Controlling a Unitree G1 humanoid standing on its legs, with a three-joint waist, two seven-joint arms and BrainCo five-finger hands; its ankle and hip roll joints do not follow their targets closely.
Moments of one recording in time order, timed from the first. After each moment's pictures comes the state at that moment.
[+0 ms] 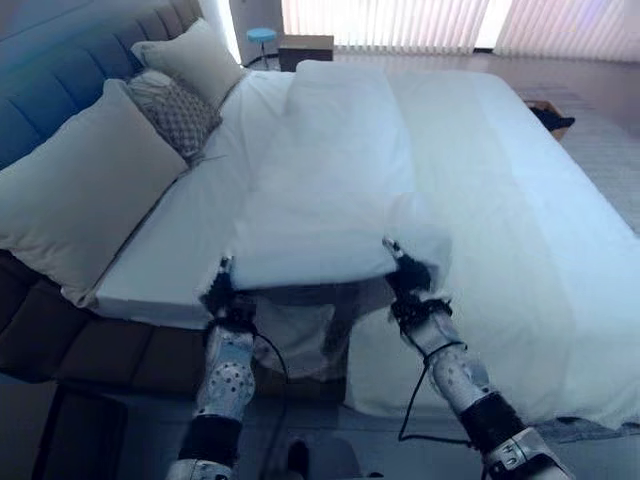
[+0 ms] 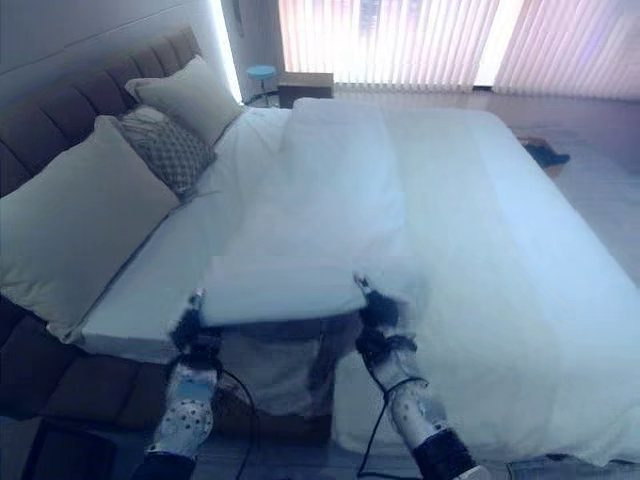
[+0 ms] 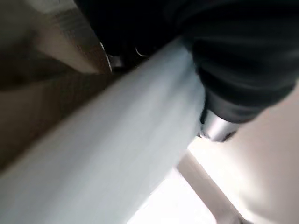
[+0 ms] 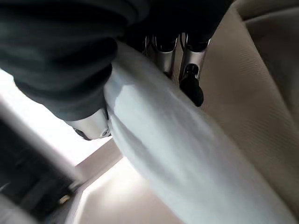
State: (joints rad) left arm -0.14 0.09 0.02 0.06 -0.97 -0.22 0.23; right arm -0.27 -0.18 0.27 0.10 0.83 -0.15 -0.13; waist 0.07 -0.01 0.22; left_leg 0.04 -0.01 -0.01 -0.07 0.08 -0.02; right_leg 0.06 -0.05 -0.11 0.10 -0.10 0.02
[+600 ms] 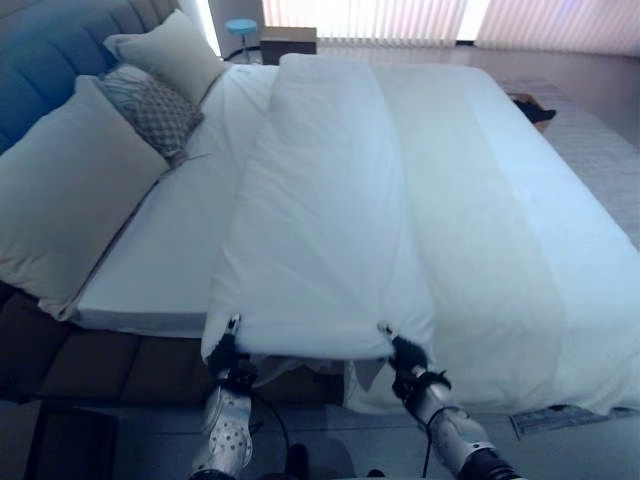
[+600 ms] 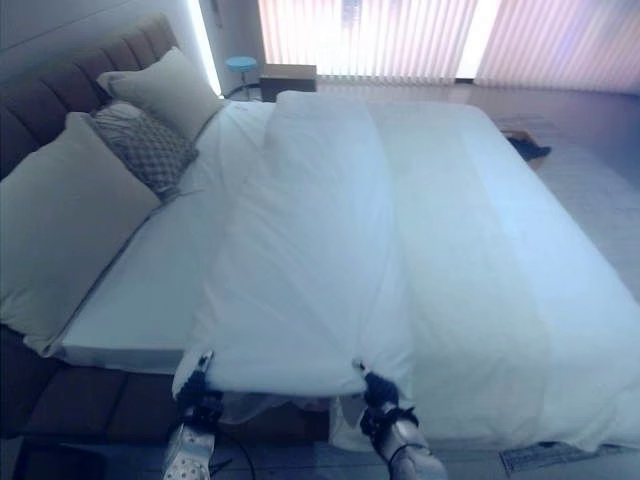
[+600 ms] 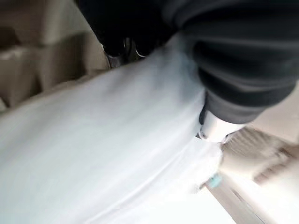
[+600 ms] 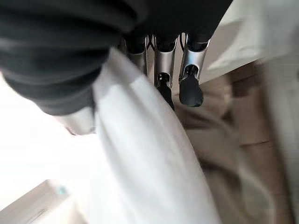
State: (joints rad) left arm 0.00 0.04 0.07 0.53 -0.96 -0.19 0.16; right arm -0.16 -0.06 0.30 0.79 0.68 -0.03 -0.05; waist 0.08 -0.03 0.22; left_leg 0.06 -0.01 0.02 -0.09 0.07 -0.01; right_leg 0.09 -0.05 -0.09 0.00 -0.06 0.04
